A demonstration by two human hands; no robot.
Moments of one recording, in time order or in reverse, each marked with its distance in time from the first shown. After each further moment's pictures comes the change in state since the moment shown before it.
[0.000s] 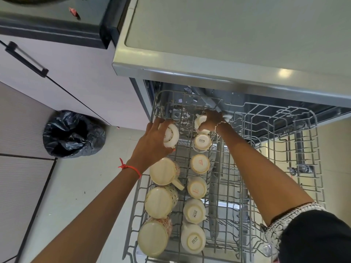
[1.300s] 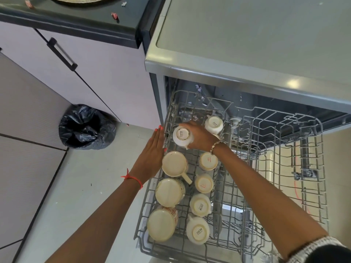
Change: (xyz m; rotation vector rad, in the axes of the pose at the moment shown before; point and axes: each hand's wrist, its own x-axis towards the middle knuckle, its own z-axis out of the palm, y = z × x) left_hand -0.063 -0.039 0.014 0.082 -0.070 -0.012; right_hand -0.077 -0.056 0.034 0.151 -0.071 -0.547
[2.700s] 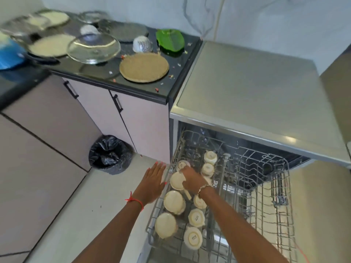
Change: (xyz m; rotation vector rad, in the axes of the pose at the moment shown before) left_hand -0.108 0.048 -0.076 0.148 -0.083 -0.107; right_hand -0.121 -0.111 0.007 -0.252 -0.042 0.057
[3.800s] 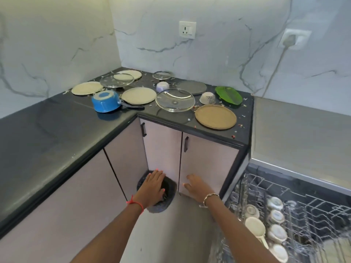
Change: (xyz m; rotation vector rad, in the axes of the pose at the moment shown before) left_hand -0.097 -0.287 -0.146 0.100 0.247 -0.055; right_hand 0.084 -0.322 -0.015 -0.032 0.163 -0.044
